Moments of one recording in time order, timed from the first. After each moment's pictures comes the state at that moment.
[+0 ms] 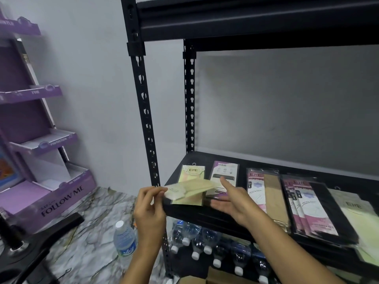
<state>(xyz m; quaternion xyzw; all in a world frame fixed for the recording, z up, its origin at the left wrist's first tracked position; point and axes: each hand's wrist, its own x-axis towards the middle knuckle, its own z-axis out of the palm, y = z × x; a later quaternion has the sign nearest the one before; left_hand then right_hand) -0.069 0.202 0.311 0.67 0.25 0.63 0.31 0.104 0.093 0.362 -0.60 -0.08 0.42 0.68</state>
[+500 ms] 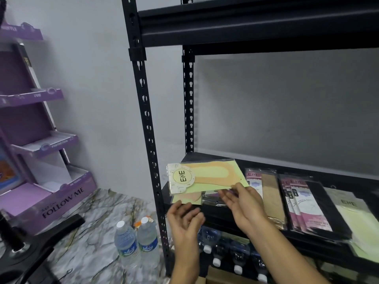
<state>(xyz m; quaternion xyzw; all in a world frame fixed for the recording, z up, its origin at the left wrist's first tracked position) -0.042 0.109 0.315 0.40 0.26 0.51 0.71 0.089 0.067 0.364 -0.44 -0.02 0.33 0.84</state>
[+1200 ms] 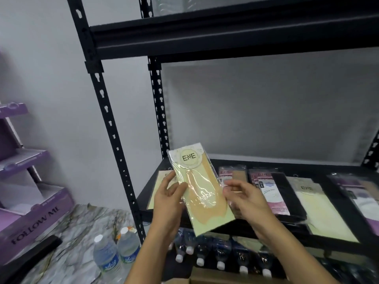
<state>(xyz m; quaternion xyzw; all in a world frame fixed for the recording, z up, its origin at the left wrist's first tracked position) -0.009 0.113 0.382 0.49 0.21 0.37 0.76 0.110 -0.031 0.380 -0.68 -0.26 0.19 0.65</state>
